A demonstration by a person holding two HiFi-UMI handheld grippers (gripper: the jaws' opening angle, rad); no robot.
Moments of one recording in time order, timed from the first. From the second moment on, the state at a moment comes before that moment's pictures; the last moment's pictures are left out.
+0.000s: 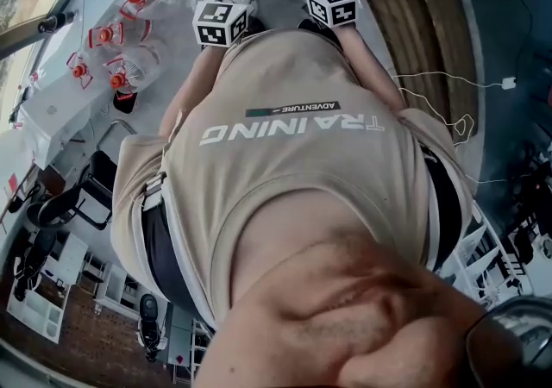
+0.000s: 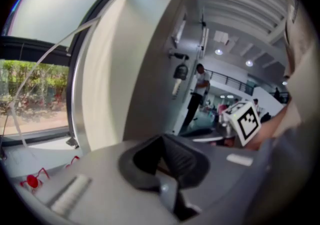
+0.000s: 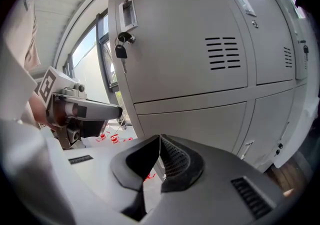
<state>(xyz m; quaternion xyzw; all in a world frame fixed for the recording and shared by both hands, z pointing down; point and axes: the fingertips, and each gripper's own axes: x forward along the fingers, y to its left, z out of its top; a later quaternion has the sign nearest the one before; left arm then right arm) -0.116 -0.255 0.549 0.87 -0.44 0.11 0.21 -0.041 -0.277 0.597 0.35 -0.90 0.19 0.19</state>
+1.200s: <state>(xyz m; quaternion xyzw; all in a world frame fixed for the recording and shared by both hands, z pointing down) -0.008 -0.254 0.384 0.85 -0.52 0.03 0.06 0.073 -0.268 0.415 0.30 -0.95 0.03 0.08</state>
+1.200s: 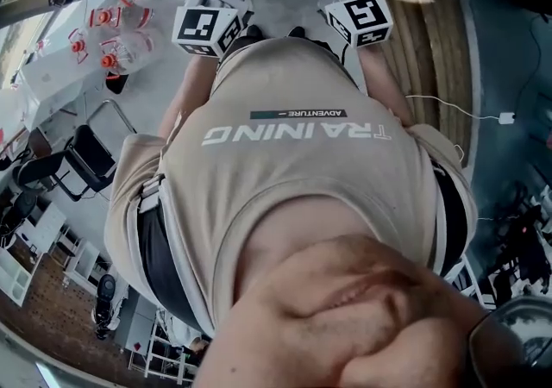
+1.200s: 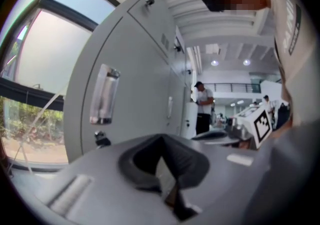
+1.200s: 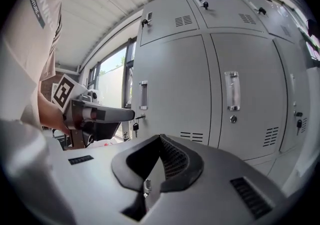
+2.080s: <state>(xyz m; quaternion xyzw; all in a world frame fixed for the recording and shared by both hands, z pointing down) -0.035 -0.257 0.365 0.85 -0.52 0.01 0.02 0.083 -0.278 0.374 0.41 -0.91 0.01 0.04</state>
